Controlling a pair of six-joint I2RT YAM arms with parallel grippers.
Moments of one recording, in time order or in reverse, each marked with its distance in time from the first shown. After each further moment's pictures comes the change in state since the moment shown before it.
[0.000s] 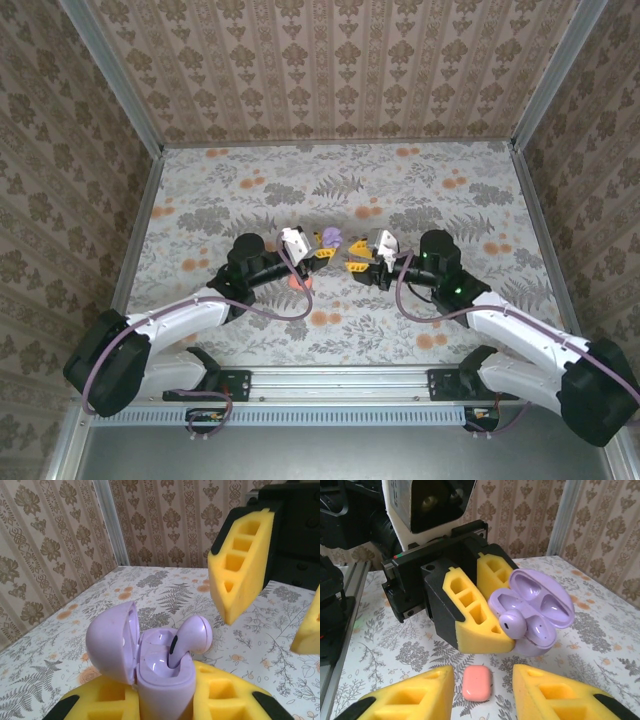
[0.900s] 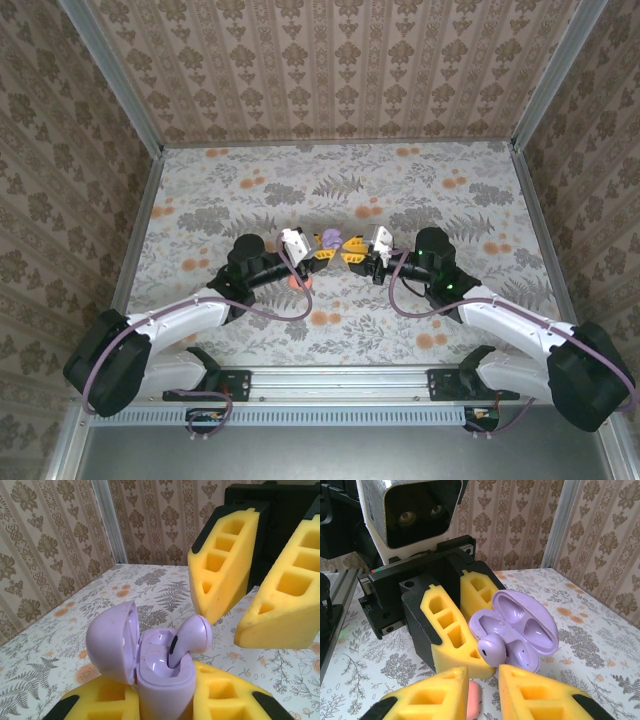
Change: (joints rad) left arm 0.000 0.000 -0.006 0.000 0.003 -0.005; right arm 0.000 0.087 0.000 0.146 0.009 0.005
